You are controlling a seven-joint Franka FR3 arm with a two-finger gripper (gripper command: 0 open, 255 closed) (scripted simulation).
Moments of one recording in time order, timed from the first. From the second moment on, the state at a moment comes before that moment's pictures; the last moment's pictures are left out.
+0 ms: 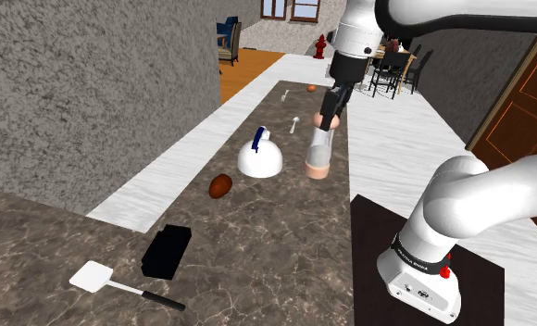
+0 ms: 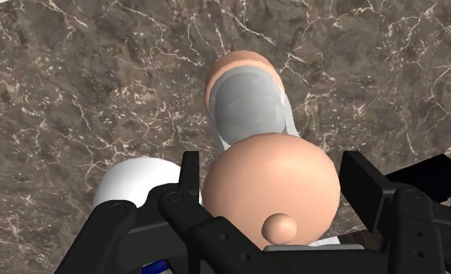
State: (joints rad) arm 0.00 -0.86 0.15 -2.44 0.12 1.68 -0.06
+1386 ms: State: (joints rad) arm 0.02 -0.74 0.28 -2.21 0.18 1.58 0.09
